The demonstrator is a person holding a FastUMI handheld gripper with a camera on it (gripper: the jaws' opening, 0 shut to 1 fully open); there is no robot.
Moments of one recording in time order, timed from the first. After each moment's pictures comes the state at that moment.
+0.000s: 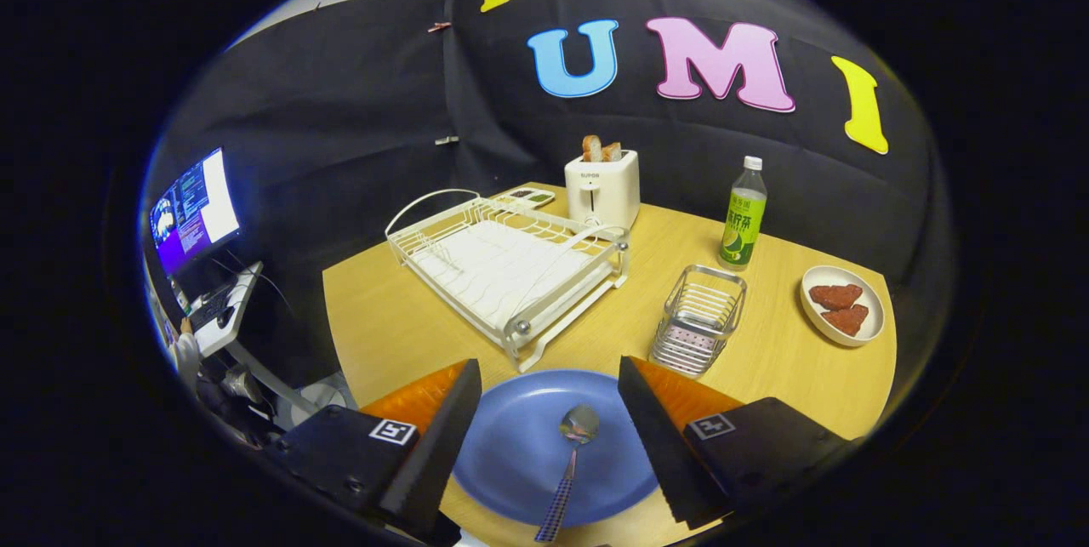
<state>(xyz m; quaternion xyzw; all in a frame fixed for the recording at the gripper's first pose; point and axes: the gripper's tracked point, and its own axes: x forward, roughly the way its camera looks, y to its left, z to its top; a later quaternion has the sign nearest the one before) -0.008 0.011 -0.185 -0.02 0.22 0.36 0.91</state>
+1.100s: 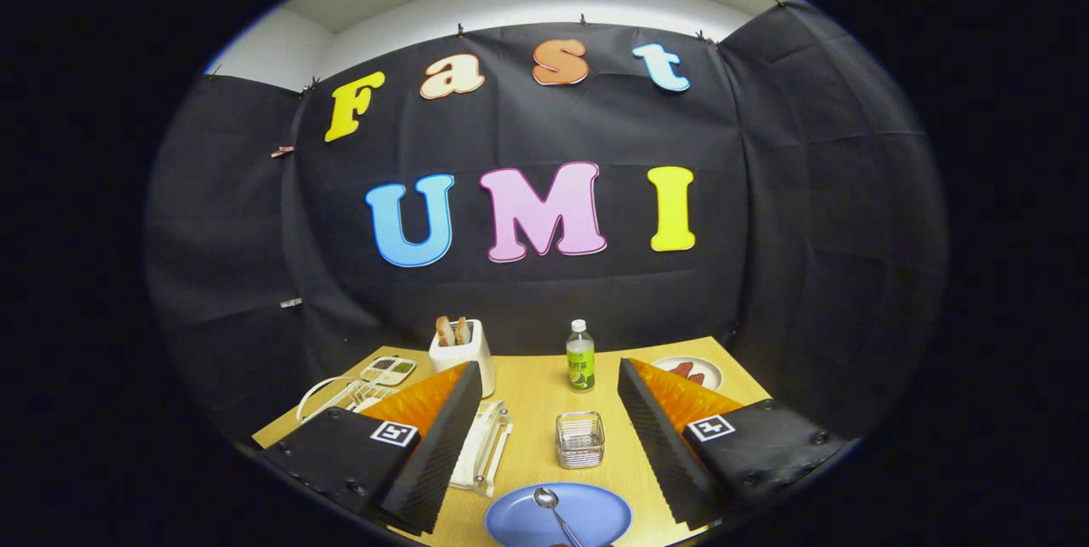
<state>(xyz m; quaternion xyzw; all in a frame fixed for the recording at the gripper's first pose) -0.002 -0.045 0.039 0.07 0.02 0.02 1.00</state>
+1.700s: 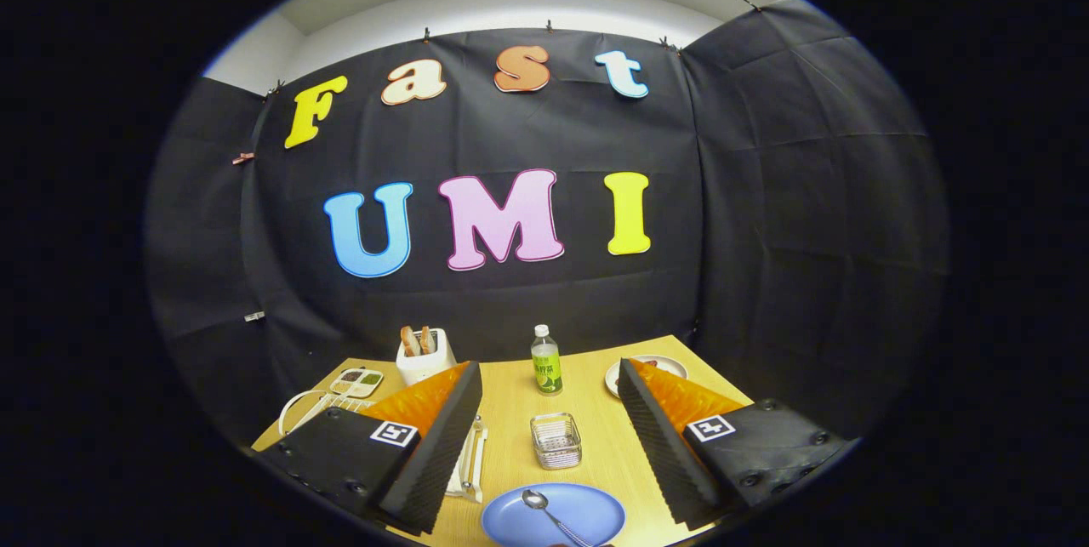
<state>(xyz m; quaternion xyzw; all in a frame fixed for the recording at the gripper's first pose) 0.001 -0.062 0.042 0.09 0.03 -0.04 0.99</state>
